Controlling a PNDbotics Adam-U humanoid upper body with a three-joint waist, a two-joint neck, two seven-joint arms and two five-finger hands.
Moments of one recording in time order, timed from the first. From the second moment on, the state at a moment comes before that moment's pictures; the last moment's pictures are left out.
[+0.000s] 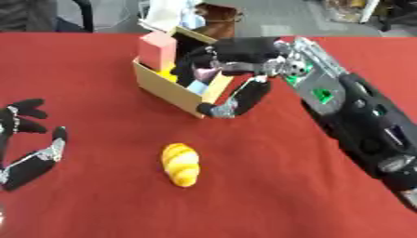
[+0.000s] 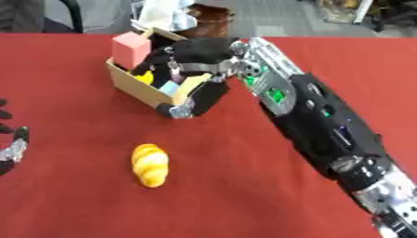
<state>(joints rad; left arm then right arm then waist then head) -0.14 0.39 -0.04 -1.83 -0.34 0.07 0.09 -0.96 -0.32 0.47 -1.31 0.56 -0.56 0.61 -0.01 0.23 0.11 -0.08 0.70</state>
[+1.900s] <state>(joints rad) -0.15 0.39 -0.04 -1.82 -0.34 0.06 0.07 -0.89 -0.22 0.48 -1.17 0.81 -0.62 0.40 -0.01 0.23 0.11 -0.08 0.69</state>
